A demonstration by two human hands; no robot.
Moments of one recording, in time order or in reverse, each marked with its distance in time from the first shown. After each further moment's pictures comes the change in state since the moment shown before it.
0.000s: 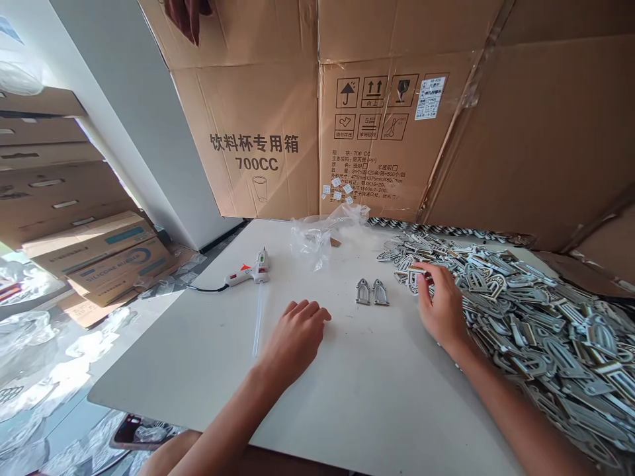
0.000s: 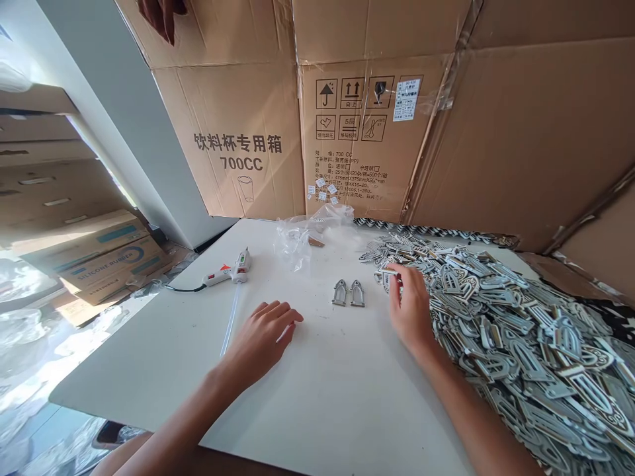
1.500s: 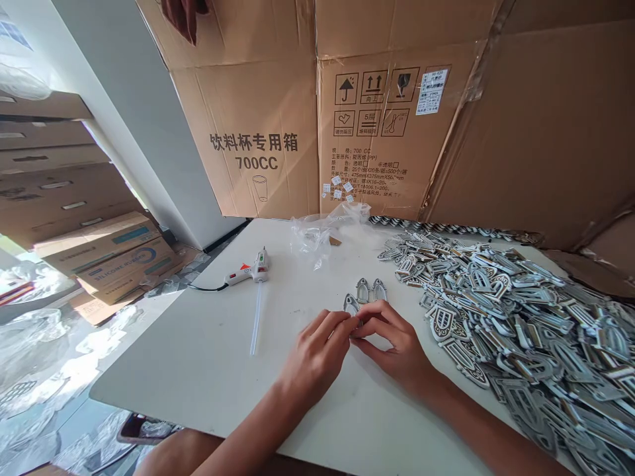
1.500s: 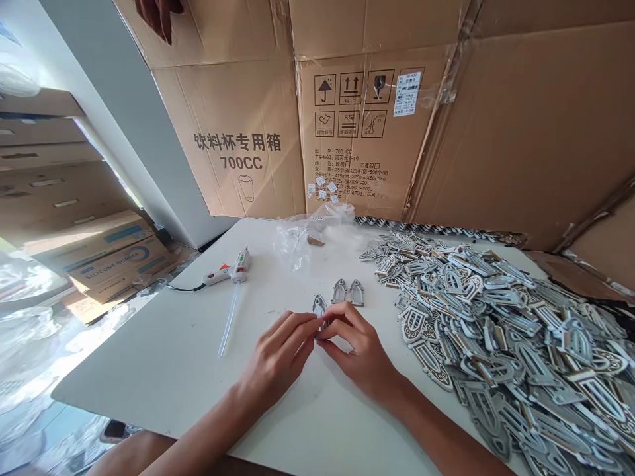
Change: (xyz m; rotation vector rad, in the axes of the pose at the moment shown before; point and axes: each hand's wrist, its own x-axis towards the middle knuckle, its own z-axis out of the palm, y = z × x) left_hand 0.003 0.040 0.024 -0.133 0.511 0.270; right_hand -0.045 -0.089 0.006 0.684 -0.390 -0.161
